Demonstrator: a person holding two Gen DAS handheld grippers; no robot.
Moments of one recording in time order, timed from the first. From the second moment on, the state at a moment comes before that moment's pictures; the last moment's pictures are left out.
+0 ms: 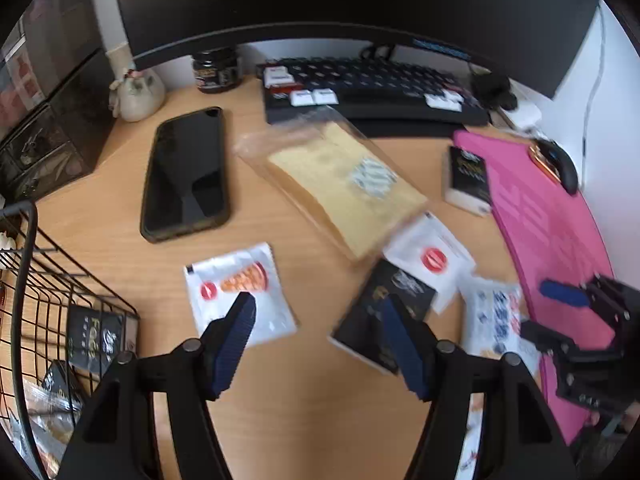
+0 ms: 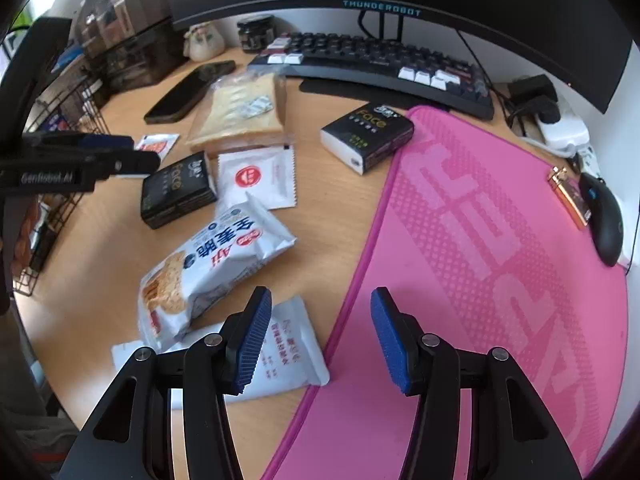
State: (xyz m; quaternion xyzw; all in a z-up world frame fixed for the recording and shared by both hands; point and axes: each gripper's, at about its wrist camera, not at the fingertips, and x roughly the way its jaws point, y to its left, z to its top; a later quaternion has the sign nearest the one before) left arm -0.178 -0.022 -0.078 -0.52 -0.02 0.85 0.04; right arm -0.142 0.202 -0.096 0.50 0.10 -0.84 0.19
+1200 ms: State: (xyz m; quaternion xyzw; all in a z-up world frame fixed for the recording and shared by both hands) left arm -0.149 -0.002 -0.106 -0.54 -0.04 0.84 0.06; right arm -0.139 0.188 -0.066 0.46 0.08 -0.86 0.21
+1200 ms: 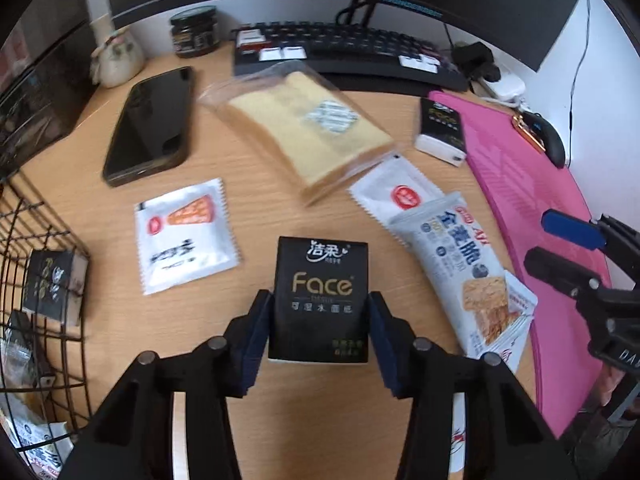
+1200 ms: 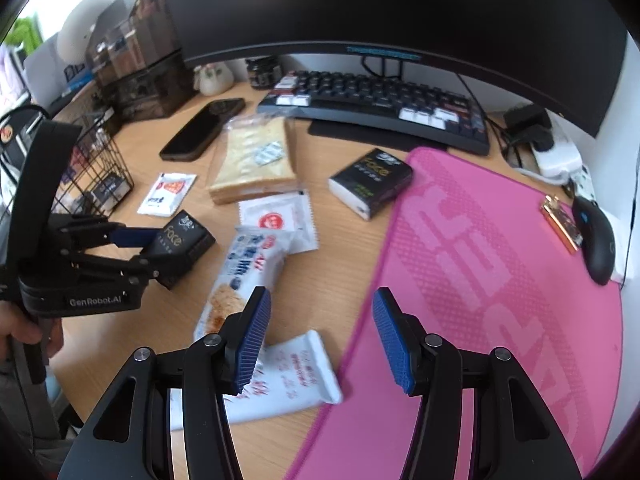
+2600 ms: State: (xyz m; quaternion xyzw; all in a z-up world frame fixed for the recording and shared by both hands) left arm -0.008 -0.235 0.011 -0.42 -0.15 0.89 -0.12; right arm -0.079 -0.098 0.025 0.41 0.11 -0.76 0.49
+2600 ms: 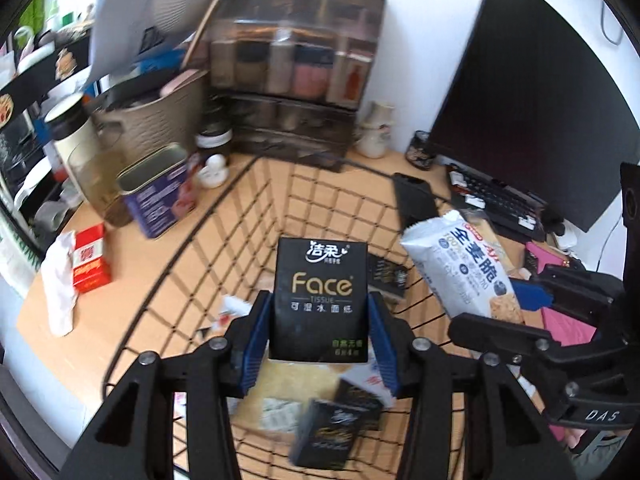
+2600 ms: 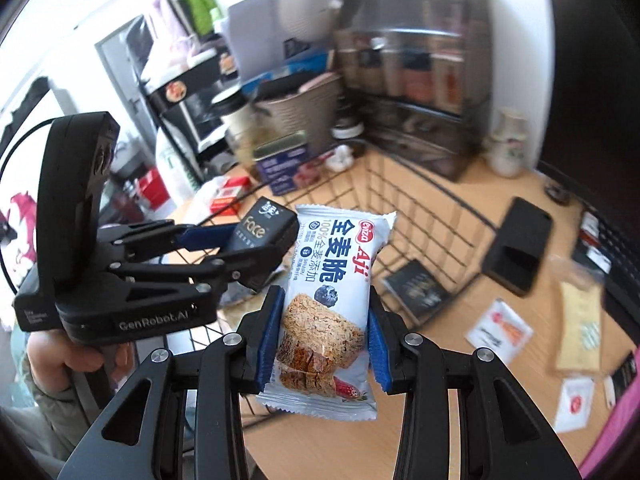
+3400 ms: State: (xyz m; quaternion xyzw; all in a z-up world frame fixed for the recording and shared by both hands) left arm -0.064 0.001 -0.015 -0.49 -0.04 0.87 0.10; right arm -0.107 0.191 0.018 0.43 0.06 -0.87 0.25
